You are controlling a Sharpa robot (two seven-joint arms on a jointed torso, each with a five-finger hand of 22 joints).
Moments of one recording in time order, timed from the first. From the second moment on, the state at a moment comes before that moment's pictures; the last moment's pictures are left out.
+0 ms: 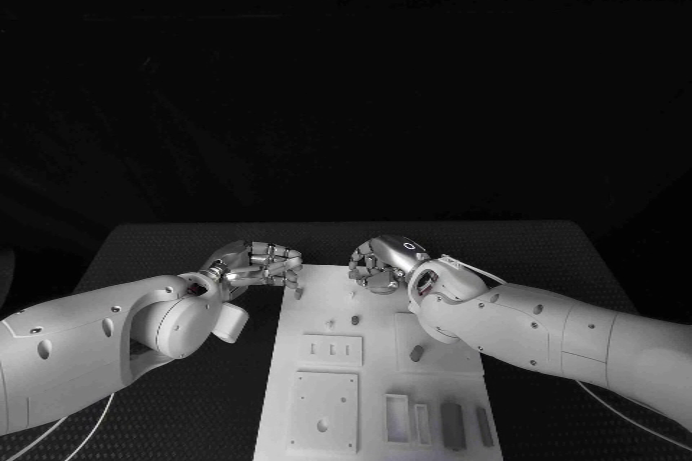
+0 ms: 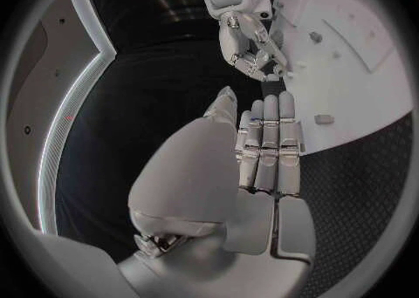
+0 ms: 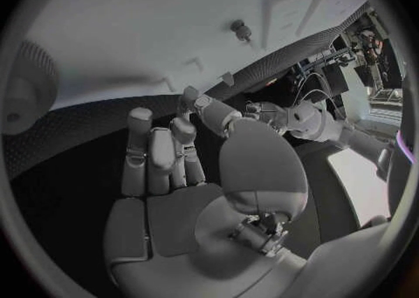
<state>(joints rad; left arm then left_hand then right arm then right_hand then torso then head) 1.33 -0.80 -0.17 1.39 -0.07 -0.18 0.22 1.61 -0.07 0.05 0.29 0.06 0.83 0.19 0.30 0.42 1.13 0.13 0.12 0.15 0.99 0.09 0.37 0.67 0.05 1.00 -0.01 0.21 0.75 1.23 -0.49 -0.11 1.13 -1.43 -0.52 -0.03 1.11 -0.08 0.74 -0.29 0.05 1.01 0.07 0.29 0.54 1.18 -0.01 1.08 1.17 1.26 -0.11 1.46 1.01 0.25 1.12 -0.02 0.94 1.31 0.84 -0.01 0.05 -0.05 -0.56</state>
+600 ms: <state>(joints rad) 1.33 -0.80 -0.17 1.39 -0.07 -0.18 0.22 1.61 -0.07 0.05 0.29 0.06 0.83 0.19 0.30 0.42 1.13 0.13 0.12 0.15 0.99 0.09 0.37 0.67 0.06 1.00 -0.01 0.21 0.75 1.23 -0.45 -0.11 1.08 -1.43 -0.48 -0.03 1.11 -0.08 0.74 -0.29 0.05 1.01 0.07 0.29 0.54 1.17 -0.01 1.08 1.17 1.26 -0.11 1.46 1.00 0.25 1.12 -0.02 0.94 1.31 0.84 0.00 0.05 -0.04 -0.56</state>
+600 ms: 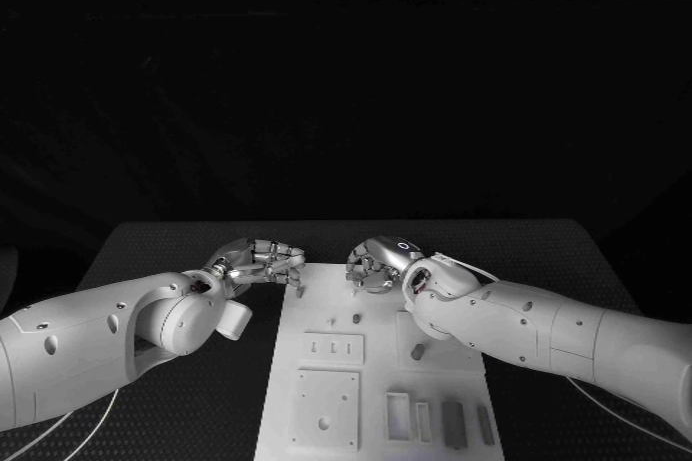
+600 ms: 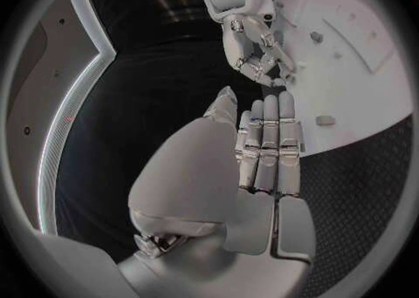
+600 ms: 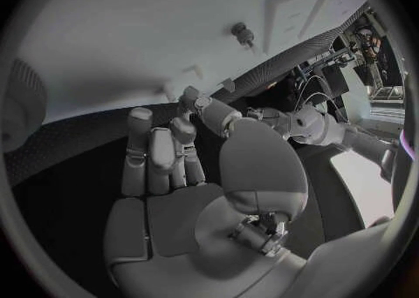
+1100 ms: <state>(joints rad) 1.33 -0.80 -0.17 1.39 -0.07 -0.18 0.22 1.61 -0.07 0.05 0.29 0.06 0.83 0.19 0.30 0.42 1.13 0.13 0.12 0.15 0.99 0.09 0.36 0.67 0.06 1.00 -0.01 0.21 0.75 1.23 -0.45 -0.11 1.06 -1.43 -0.47 -0.04 1.10 -0.08 0.74 -0.29 0.05 1.01 0.08 0.29 0.54 1.17 -0.01 1.08 1.17 1.26 -0.11 1.46 1.00 0.25 1.12 -0.02 0.94 1.31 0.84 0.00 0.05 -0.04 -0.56</state>
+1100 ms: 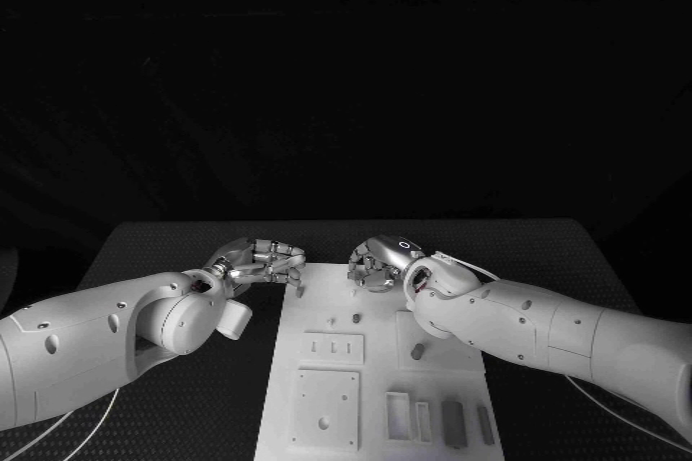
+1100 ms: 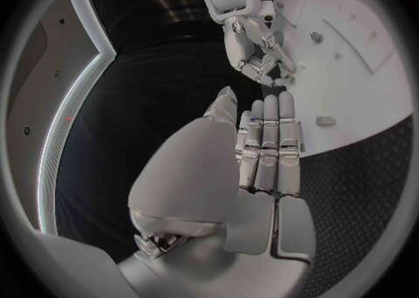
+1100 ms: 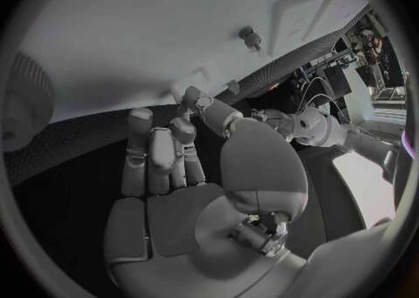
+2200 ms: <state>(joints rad) 1.33 -0.80 -0.17 1.39 -0.07 -0.18 0.22 1.61 -0.07 0.05 0.29 0.06 0.83 0.19 0.30 0.42 1.13 0.13 0.12 0.15 0.99 0.09 0.36 0.67 0.05 1.00 -0.01 0.21 0.75 1.23 -0.45 -0.11 1.05 -1.43 -0.45 -0.05 1.10 -0.08 0.74 -0.29 0.05 1.01 0.07 0.29 0.54 1.17 -0.01 1.08 1.17 1.25 -0.11 1.46 1.00 0.25 1.11 -0.02 0.94 1.31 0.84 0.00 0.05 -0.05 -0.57</state>
